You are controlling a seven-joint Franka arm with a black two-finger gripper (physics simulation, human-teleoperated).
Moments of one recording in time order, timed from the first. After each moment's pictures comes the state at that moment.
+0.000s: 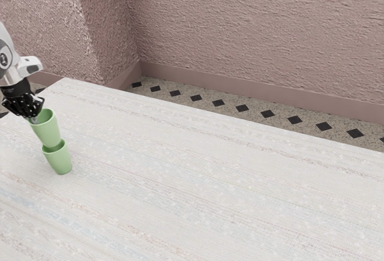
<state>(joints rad) 0.32 0.06 0.26 -2.00 -0.04 2.10 0.24</state>
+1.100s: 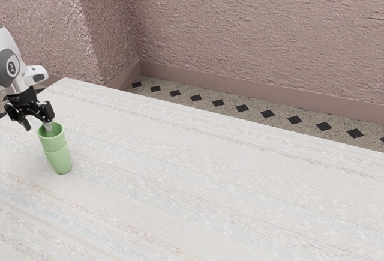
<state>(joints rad) 0.32 0.13 0.26 -1.99 -0.07 2.13 0.28</state>
